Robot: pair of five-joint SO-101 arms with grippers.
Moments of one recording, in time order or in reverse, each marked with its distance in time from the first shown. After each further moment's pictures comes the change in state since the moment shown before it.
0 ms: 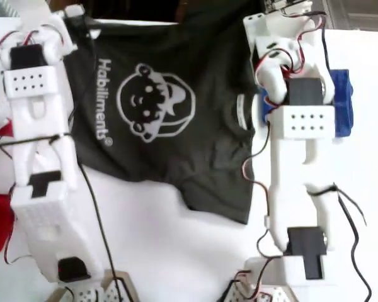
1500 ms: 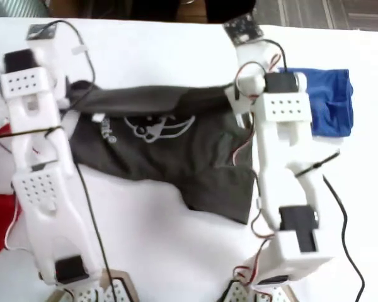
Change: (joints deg) left arm -6.9 18.5 -19.2 45.5 -17.2; right arm -2.2 6.6 6.7 35.3 0.0
